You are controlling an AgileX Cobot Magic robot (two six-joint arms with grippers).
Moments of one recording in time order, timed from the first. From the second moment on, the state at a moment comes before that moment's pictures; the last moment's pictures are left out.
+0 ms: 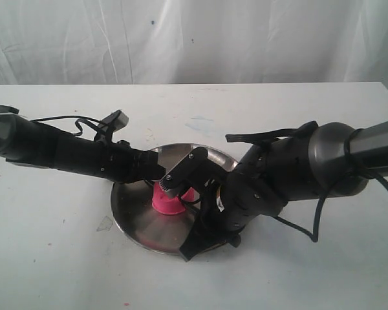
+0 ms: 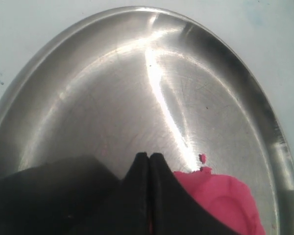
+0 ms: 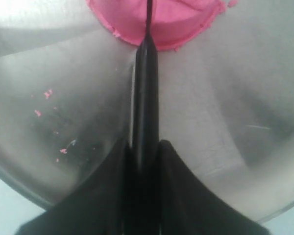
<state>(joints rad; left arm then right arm) -0.17 2.14 -1.17 -1.66 0.72 1.42 0.74 1.84 -0.96 -0.24 0.33 0.12</state>
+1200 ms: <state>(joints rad) -0.15 1.97 -1.17 -1.52 0.72 1.38 0.74 1.78 -0.96 -0.24 0.65 0.13</state>
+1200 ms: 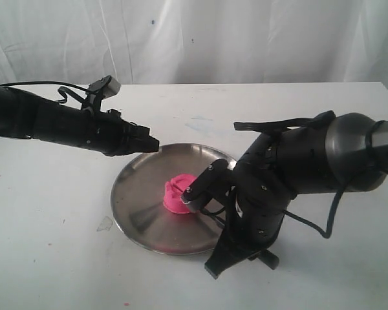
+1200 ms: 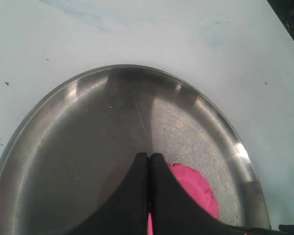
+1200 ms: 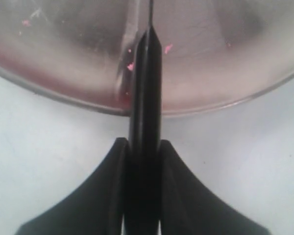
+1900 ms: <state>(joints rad) -0.15 1.97 -1.17 -1.51 0.72 1.38 0.74 1.78 -0.96 -0.24 0.83 0.09</state>
